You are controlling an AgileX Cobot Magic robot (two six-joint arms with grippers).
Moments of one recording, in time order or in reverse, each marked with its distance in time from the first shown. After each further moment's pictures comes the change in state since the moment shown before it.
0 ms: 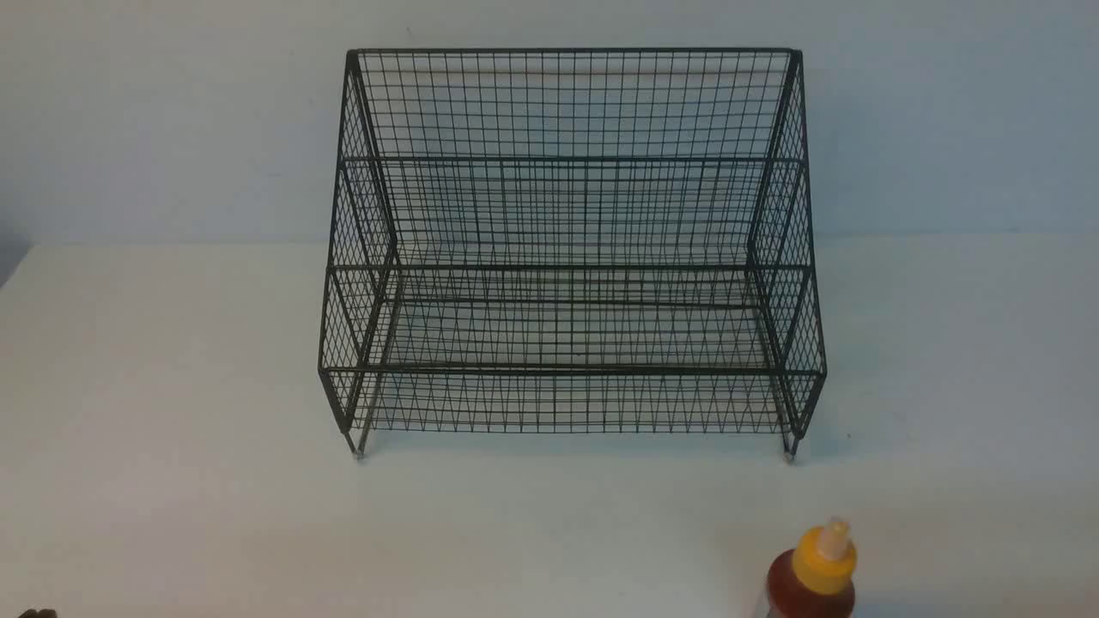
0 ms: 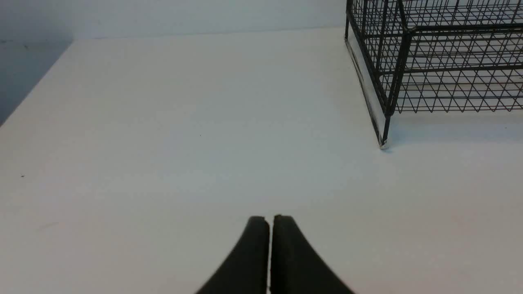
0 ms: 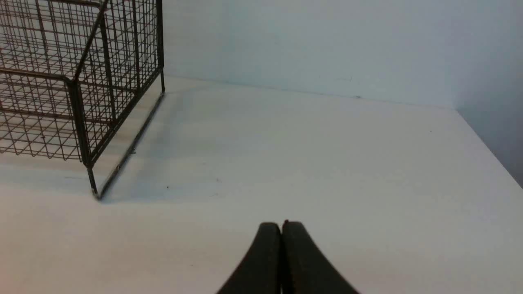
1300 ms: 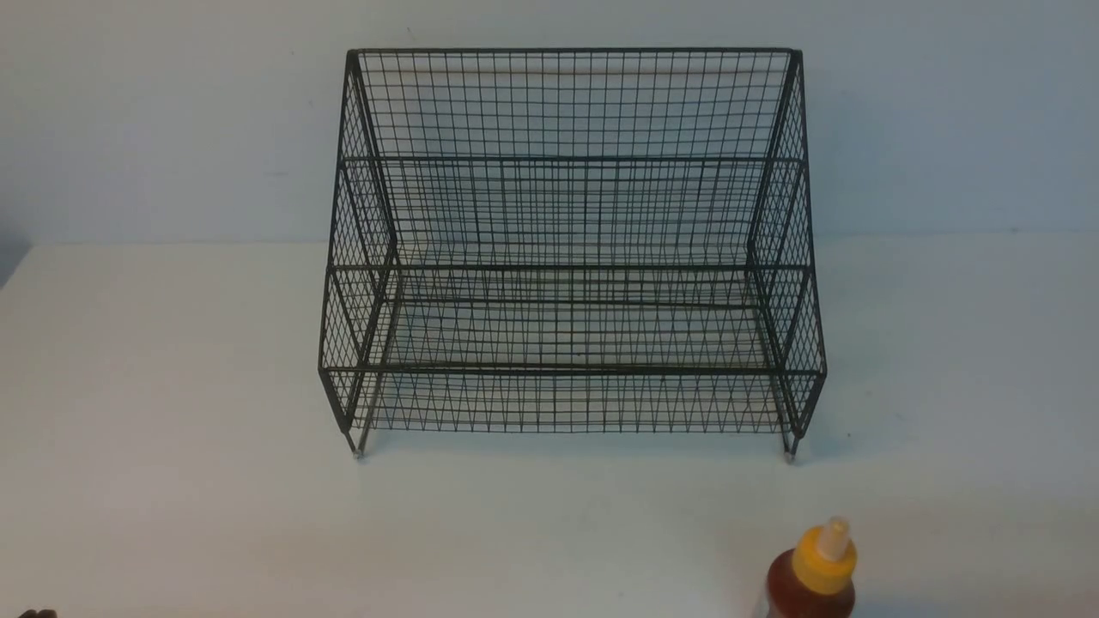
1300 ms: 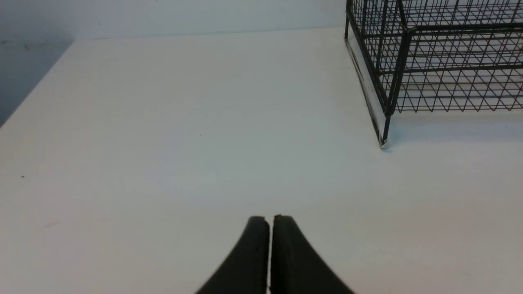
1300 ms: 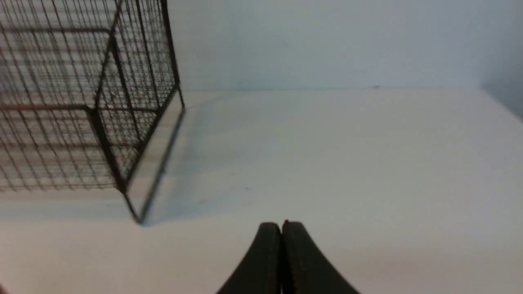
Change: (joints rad) right arm 0.000 0.000 0.000 0.207 -0.011 0.081; left arm 0.000 0.000 0.000 0.000 0.000 0.000
